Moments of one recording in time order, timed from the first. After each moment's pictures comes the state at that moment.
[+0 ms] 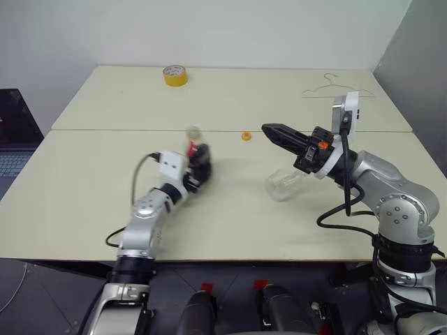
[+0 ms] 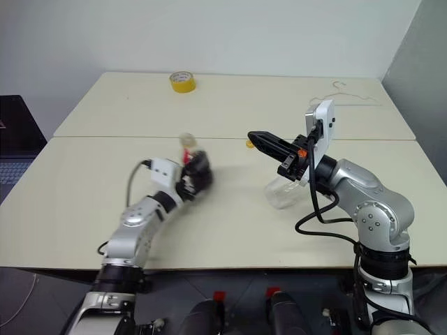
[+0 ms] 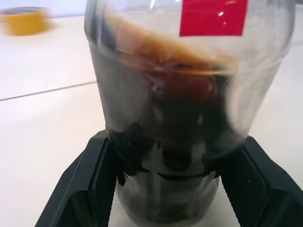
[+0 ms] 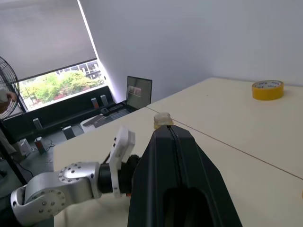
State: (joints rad) left arm -0.45 0.34 0.15 0.31 -0.20 0.16 -0.37; right arm -0.56 -0.38 -0.13 -0.41 0.84 0.84 0.54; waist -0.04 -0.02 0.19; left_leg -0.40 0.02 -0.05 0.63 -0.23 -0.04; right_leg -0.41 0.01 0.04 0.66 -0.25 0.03
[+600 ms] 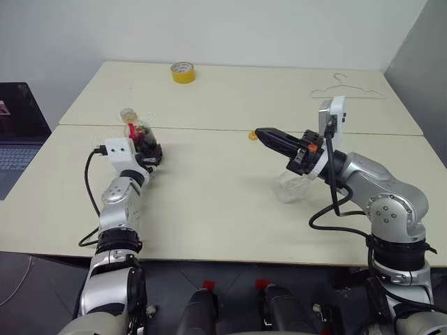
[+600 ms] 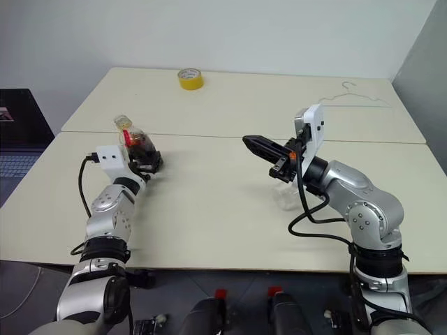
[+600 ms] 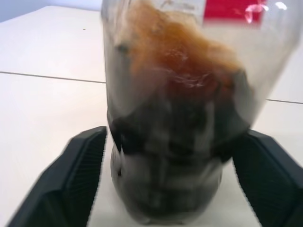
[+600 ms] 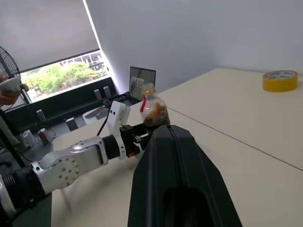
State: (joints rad) left arm -0.62 0.36 0.31 0.68 -0.23 0.00 -0.25; right arm -0.57 -0.38 -0.06 -0.39 0.81 0.81 0.53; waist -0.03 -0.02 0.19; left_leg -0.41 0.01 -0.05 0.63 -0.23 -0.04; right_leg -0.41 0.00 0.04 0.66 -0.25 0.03
